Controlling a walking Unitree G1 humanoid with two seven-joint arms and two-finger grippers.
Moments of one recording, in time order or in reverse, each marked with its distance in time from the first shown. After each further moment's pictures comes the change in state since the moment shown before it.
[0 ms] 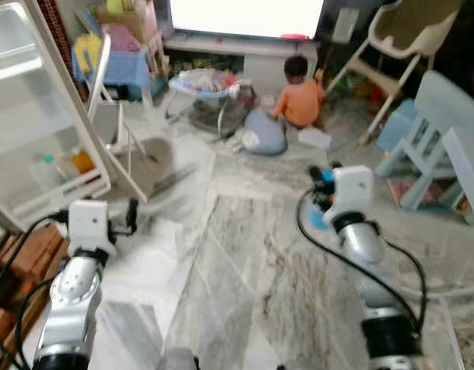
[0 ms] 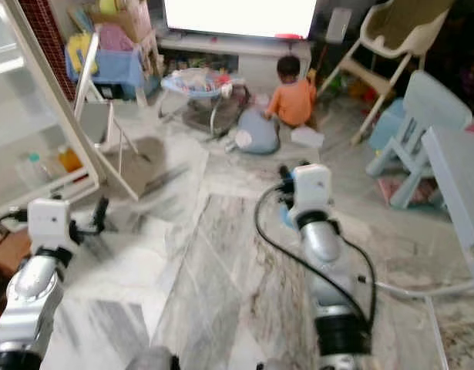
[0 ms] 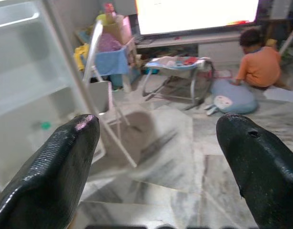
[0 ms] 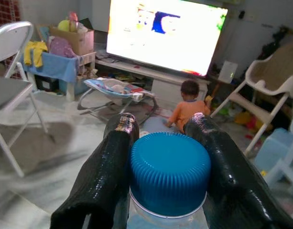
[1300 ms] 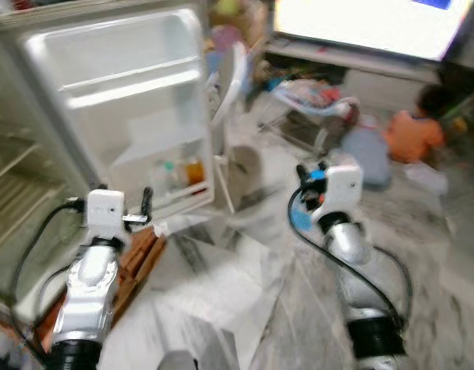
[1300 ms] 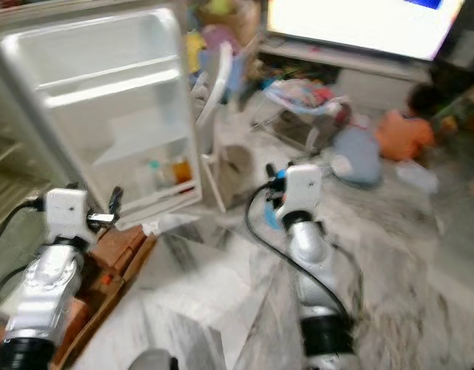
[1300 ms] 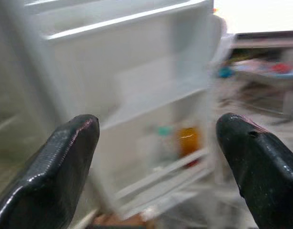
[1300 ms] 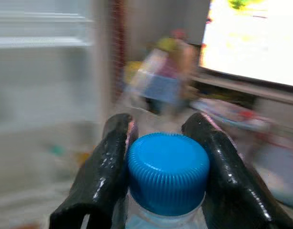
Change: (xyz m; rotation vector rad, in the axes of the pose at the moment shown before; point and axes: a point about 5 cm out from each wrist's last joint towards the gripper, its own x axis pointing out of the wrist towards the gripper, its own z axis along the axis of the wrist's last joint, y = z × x) left arm 0.011 -0.006 0.006 0.009 -0.011 0.028; right arm 0.008 0.041 0.015 0.154 -0.059 0.109
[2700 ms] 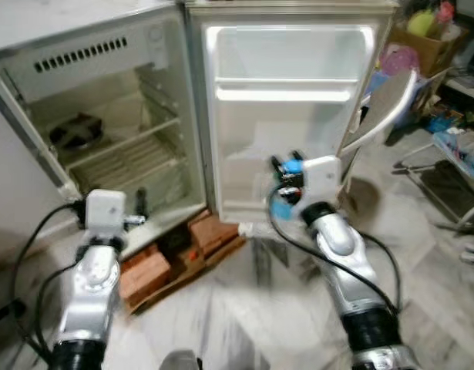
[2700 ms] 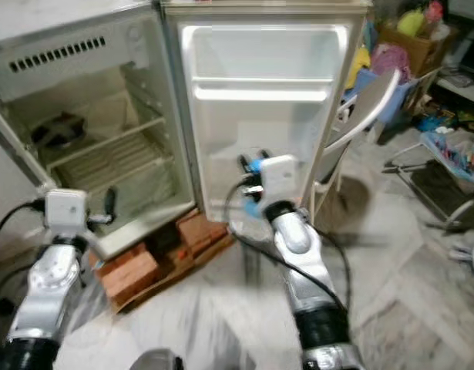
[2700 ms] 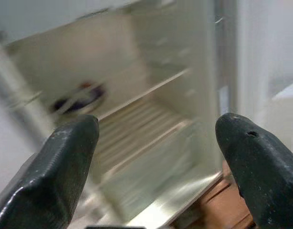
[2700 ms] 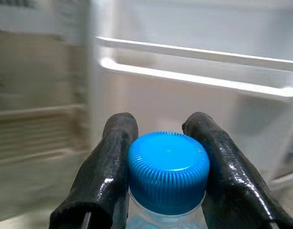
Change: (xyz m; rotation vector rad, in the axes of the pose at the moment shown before) left arm 0.004 -0.014 0.009 0.067 -0.035 0.003; right arm 0.003 -0.007 0.007 -0.078 -0.031 0.035
